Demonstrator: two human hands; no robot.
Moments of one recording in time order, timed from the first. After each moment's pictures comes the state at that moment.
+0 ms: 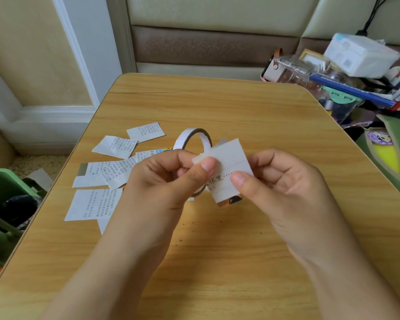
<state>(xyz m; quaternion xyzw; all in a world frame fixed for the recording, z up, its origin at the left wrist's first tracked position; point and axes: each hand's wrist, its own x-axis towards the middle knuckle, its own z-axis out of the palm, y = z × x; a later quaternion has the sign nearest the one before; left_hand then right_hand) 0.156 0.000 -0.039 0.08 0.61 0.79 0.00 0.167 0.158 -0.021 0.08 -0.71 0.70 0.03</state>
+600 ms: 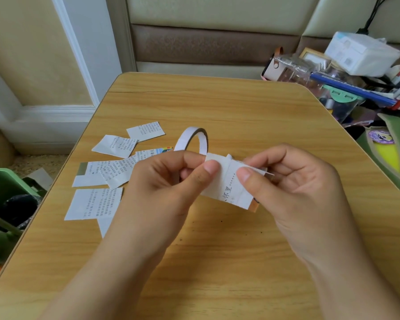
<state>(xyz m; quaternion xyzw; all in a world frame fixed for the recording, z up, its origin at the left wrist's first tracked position) 0.158 0.001 -0.039 0.08 0.68 0.73 -0.04 0.169 0.156 -0.020 0.08 -0.73 0.68 0.10</state>
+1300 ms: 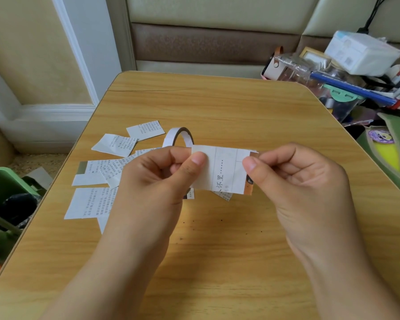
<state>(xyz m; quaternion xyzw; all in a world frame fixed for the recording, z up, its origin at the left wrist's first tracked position) 0.155 0.001 -0.044 0.01 0.63 0.78 -0.06 0.166 0.155 -0.023 0.03 -0.71 0.68 0.16</state>
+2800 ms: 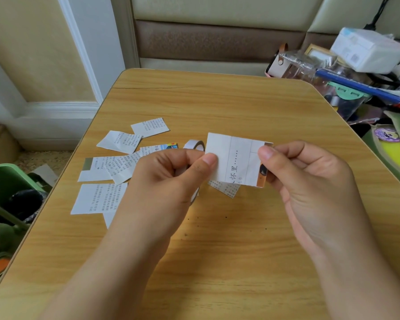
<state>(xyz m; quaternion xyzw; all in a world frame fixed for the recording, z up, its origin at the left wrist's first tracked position) 0.156 -0.001 -0.041 0.03 0.67 0.74 -0.01 0.161 0.160 -0.022 -0.01 -0.64 0.76 0.11</state>
